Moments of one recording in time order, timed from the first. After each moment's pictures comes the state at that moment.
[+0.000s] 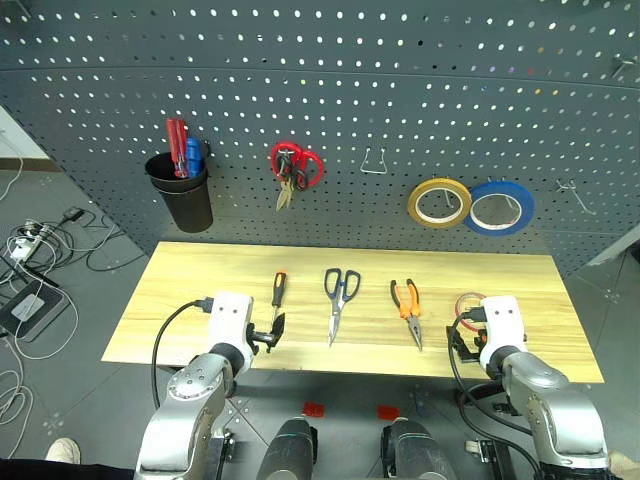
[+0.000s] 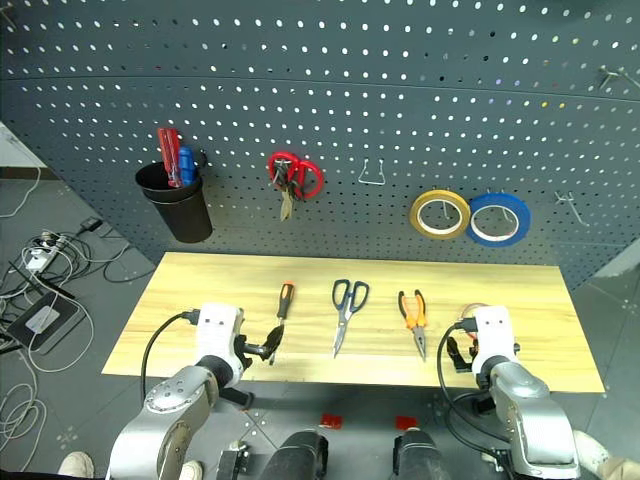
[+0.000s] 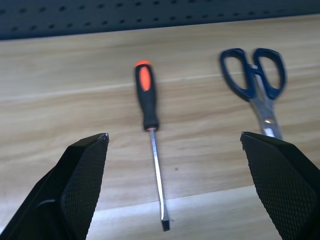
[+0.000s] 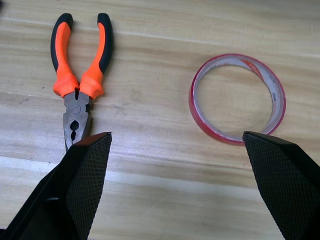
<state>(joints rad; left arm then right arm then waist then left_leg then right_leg) 0.07 0.29 0.02 -0.41 -0.15 0.65 -0.28 0.06 -0.28 -0.12 -0.41 0.10 0.91 0.18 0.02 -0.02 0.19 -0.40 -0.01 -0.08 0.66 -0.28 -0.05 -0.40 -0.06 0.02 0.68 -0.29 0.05</state>
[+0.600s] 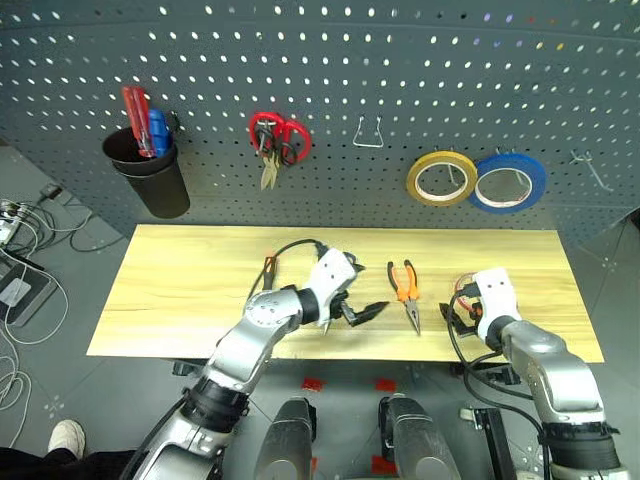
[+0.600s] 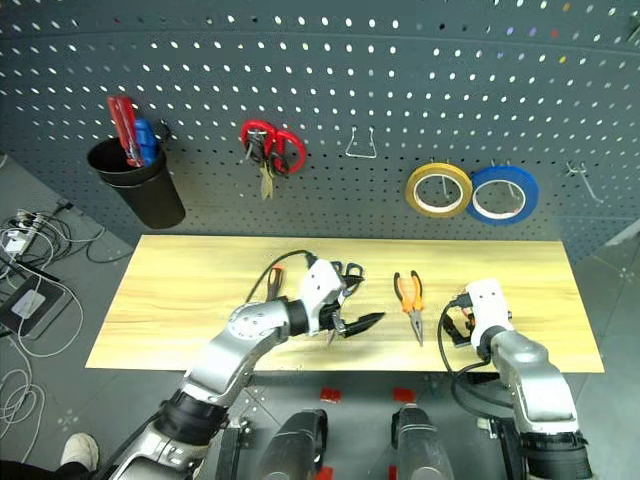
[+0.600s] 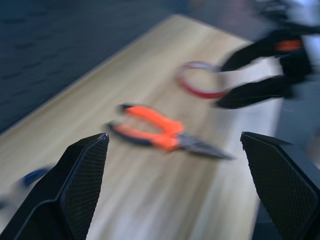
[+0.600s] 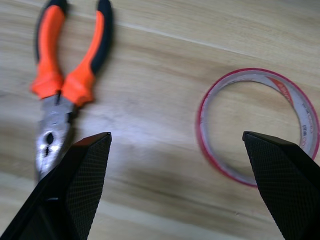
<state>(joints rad) -0.42 0.28 -0.37 0.00 -0.14 0.32 -0.79 -0.17 -0.40 -0.07 -0.16 0.11 0.81 0.31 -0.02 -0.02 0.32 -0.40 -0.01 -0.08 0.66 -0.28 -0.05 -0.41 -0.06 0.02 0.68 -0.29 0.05</state>
